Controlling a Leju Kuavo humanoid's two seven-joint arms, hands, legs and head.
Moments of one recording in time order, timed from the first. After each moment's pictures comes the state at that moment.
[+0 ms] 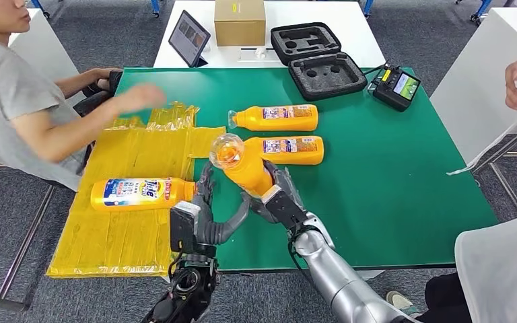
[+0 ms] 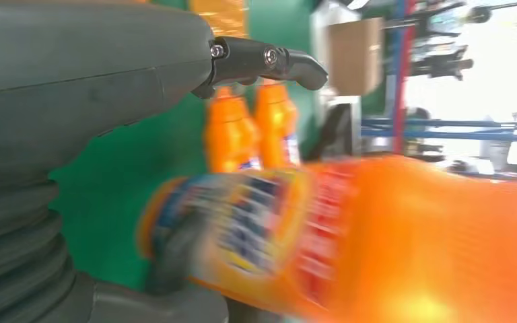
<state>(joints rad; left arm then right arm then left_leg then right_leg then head) -0.22 -0.32 -0.42 -1.09 0.19 0.45 -0.70 -0.48 0.15 0.28 -0.75 0.21 -0.29 -0.70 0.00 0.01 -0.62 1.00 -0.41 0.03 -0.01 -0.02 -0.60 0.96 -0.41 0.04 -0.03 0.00</state>
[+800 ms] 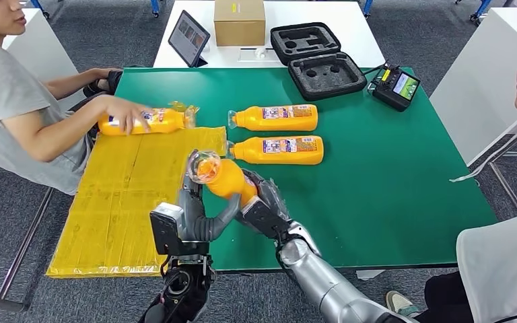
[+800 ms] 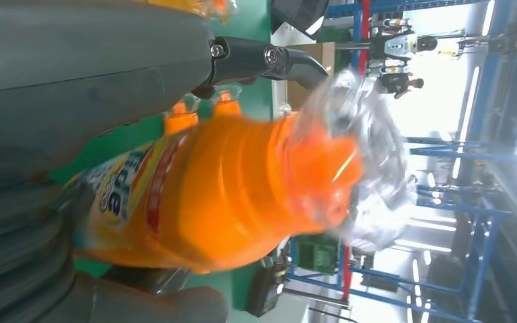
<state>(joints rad) -0.17 -0.32 -0.41 -1.25 0.16 0.47 -0.70 -0.51 0.20 0.39 -0.62 0.19 -0.39 -0.70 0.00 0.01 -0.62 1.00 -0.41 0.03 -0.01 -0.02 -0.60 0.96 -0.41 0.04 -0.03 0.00</state>
